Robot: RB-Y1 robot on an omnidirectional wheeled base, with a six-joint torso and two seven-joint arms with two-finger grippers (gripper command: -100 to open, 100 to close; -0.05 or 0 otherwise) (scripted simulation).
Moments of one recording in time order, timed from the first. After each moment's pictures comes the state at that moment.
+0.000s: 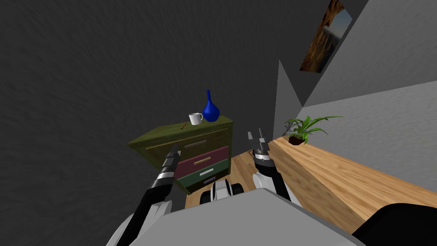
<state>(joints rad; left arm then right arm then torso) 0.58 0.14 -0.01 -2.33 -0.06 -0.03 -0.08 0.54 0.04 0.02 -2.22 -0.07 -0.58 -0.16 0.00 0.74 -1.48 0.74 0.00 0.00</state>
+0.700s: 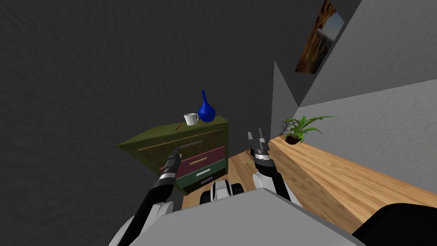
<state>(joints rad) 0.60 0.09 -0.02 -2.34 -0.05 0.09 -0.08 0.54 0.04 0.02 -2.22 -0.07 -0.58 -0.16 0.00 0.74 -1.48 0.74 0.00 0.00</state>
